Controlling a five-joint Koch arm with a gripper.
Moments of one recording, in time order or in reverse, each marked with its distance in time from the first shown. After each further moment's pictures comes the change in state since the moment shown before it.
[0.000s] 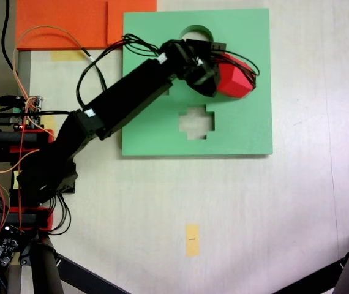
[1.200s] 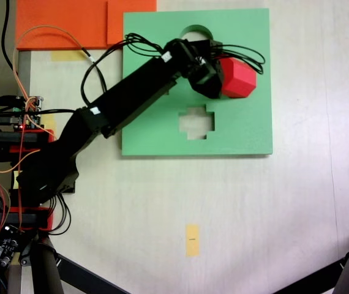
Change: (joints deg) arm -0.4 -4.7 -2.2 0.7 -10.9
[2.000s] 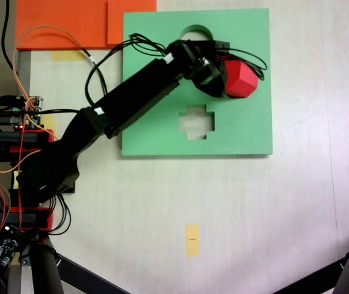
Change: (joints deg) arm 0.7 -2.3 -4.0 -0.3 4.7
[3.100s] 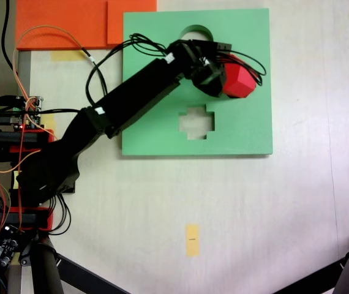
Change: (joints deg) arm 0.4 -0.2 -0.4 -0.1 6.0
